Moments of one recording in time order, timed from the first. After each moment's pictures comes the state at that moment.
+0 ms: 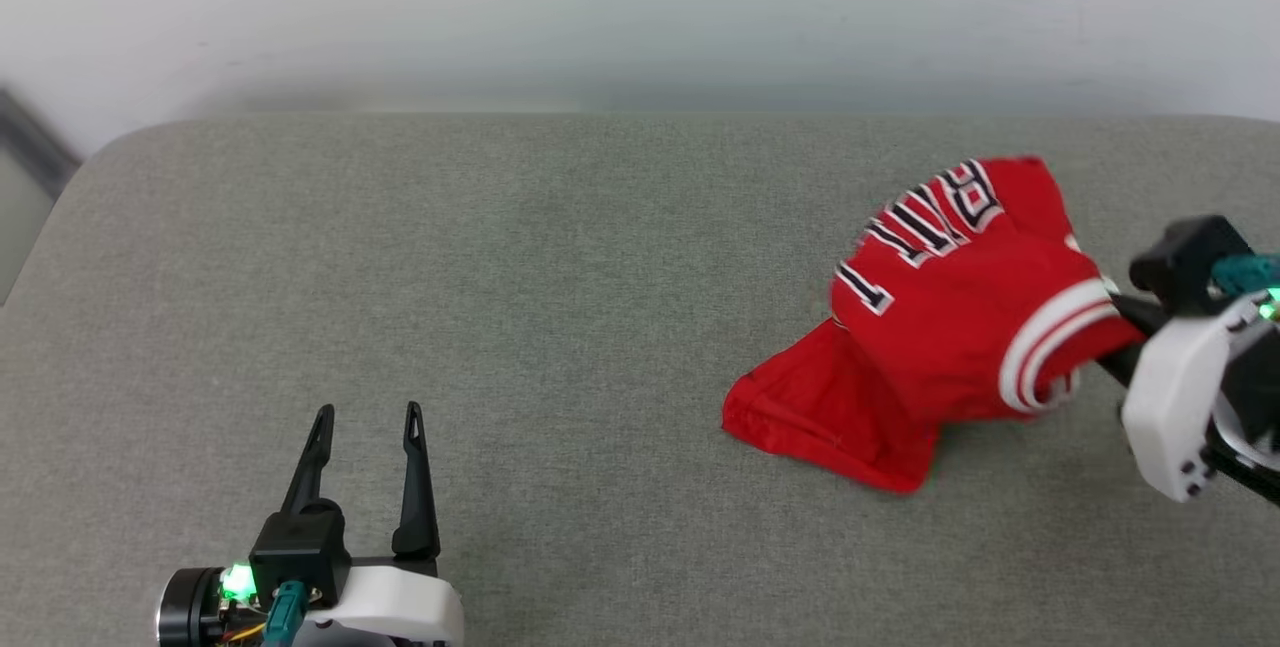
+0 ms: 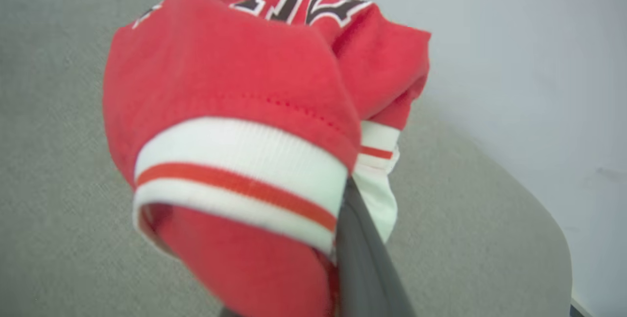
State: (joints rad) left arm 0.02 0.05 -0.04 0.06 -0.03 0.09 -0.26; right arm -0.64 -0.89 0.82 0.08 0.73 0.13 0.24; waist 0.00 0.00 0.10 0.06
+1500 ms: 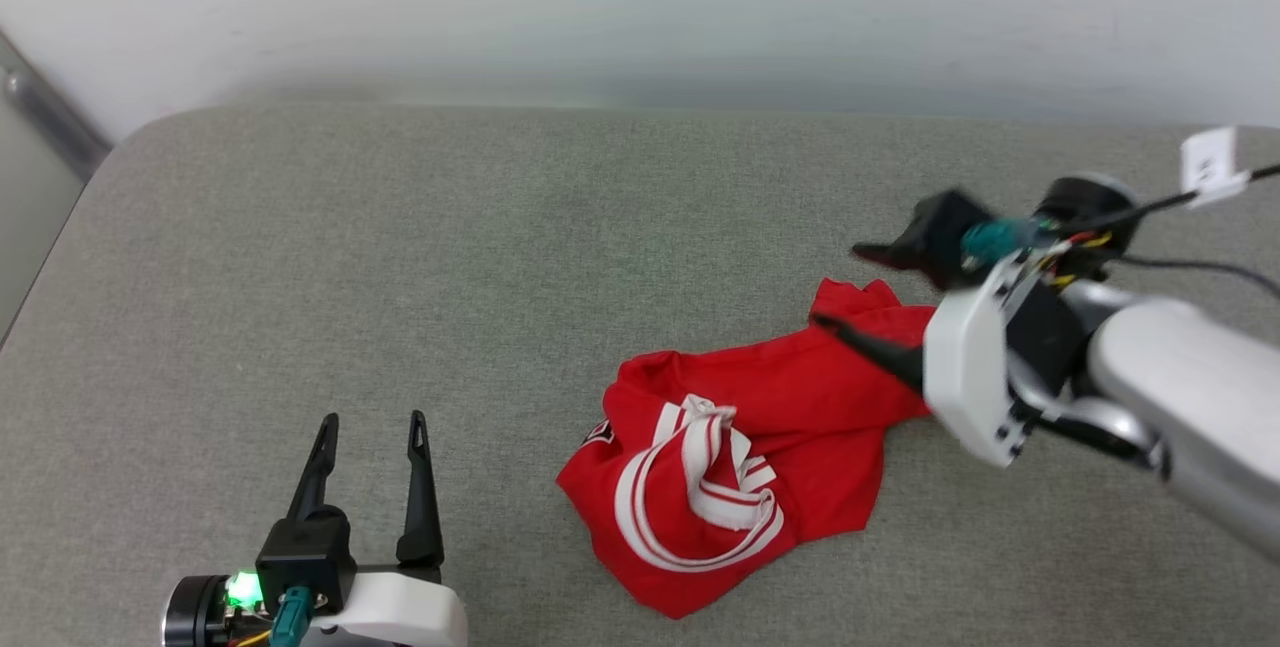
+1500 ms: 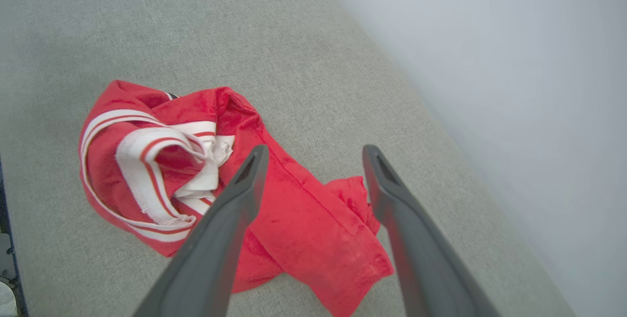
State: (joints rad) left arm 0.03 0.05 -0.04 0.07 -0.03 0.09 -0.26; right arm -0.99 -0.67 1.21 0.17 0.81 0.13 0.24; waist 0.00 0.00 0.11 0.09
